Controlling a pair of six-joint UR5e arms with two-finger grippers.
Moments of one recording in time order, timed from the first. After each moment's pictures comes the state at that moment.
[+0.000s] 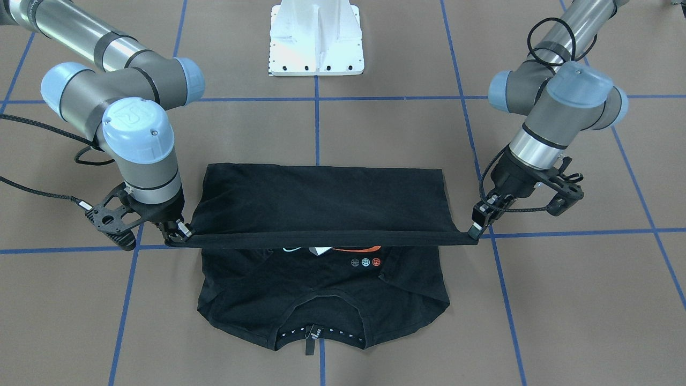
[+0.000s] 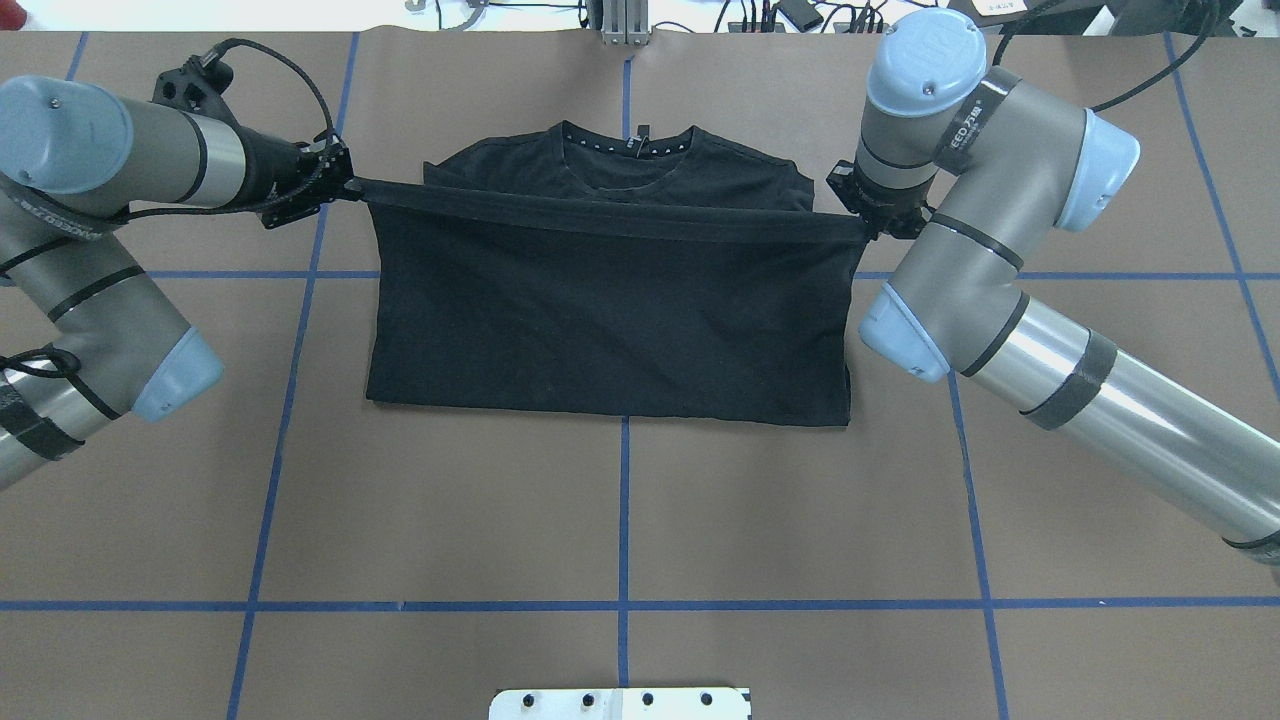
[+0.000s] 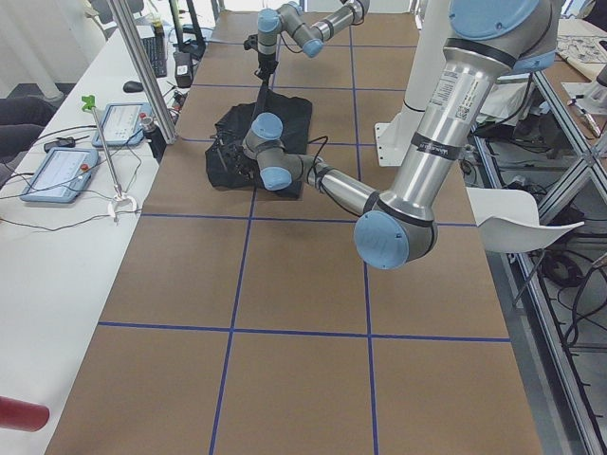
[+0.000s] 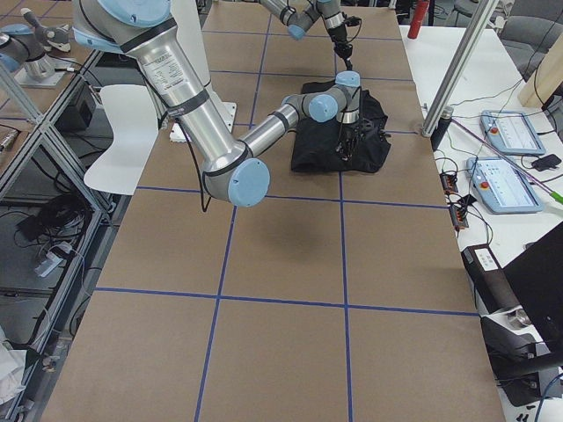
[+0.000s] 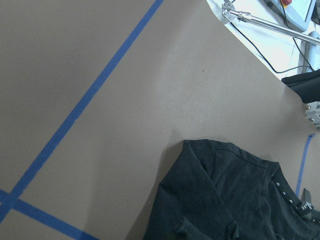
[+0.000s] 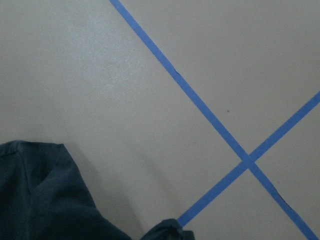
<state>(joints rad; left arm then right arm) -0.88 -1.99 -1.50 -2.37 -1.89 -1.70 0.82 -0.93 1.51 -1.66 1.86 1.56</state>
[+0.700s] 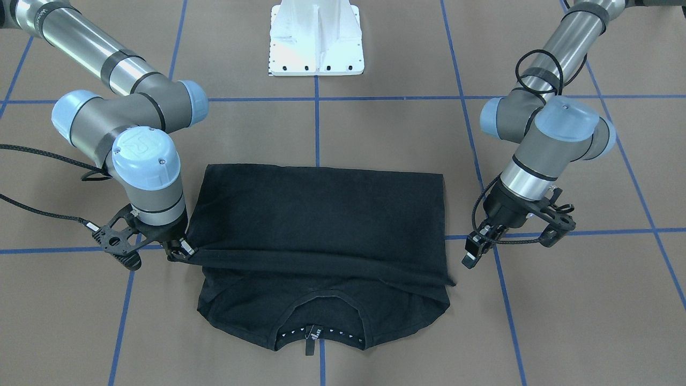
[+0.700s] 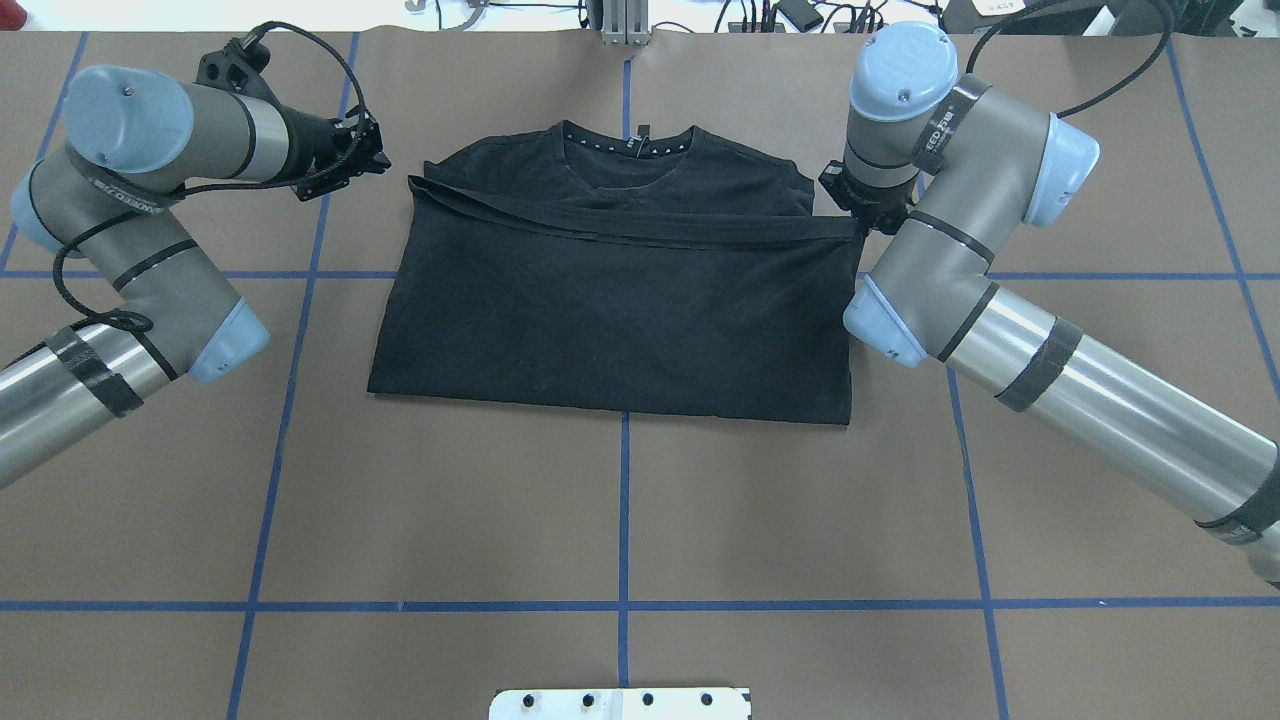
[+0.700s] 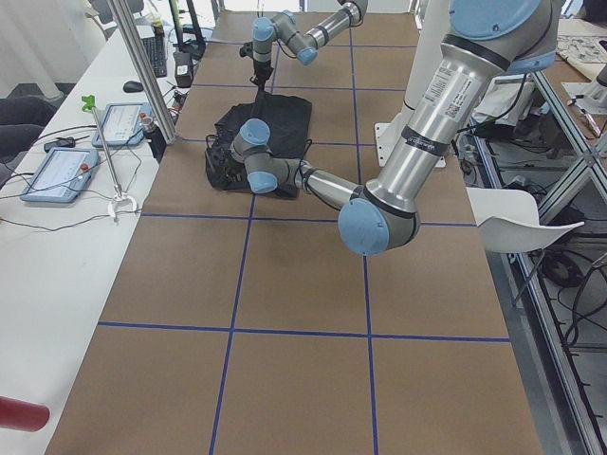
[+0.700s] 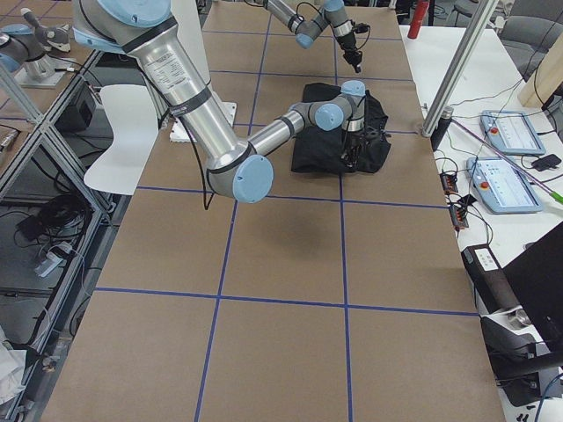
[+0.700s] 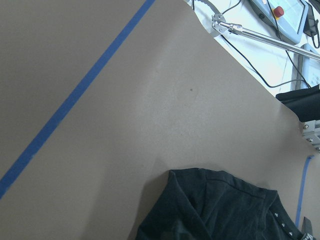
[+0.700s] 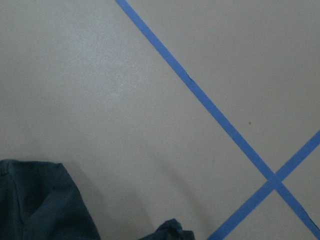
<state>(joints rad) -0.88 -2.10 -1.32 -2.47 -1.85 -1.70 0.82 -0.90 1.39 -1.56 1.85 1.57</state>
